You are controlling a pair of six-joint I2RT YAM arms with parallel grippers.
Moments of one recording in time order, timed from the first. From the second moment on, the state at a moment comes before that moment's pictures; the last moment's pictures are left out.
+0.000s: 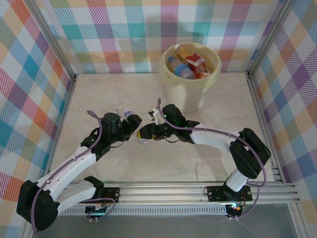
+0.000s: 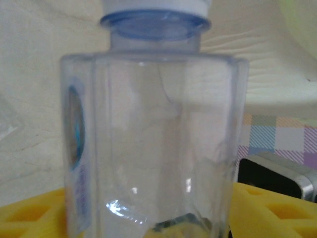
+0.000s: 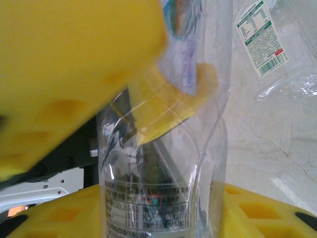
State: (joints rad) left arm -0.51 0.99 0.67 -0.20 0.13 -1.21; right arm 0.85 1.62 1.00 0.11 -0.70 0.84
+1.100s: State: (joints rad) left arm -0.52 0.99 1.11 -0.47 0.50 -0.28; right arm 0.45 1.25 1.51 -0.71 -0.21 0.22
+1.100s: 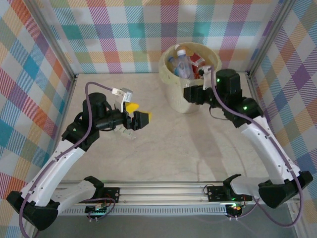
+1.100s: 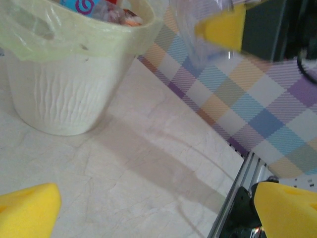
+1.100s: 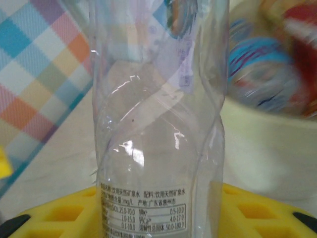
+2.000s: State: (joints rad) left arm -0.52 1.02 1.05 -0.47 0.48 -0.20; right arm 0.21 1.77 2.03 -0.82 0.05 -0.26
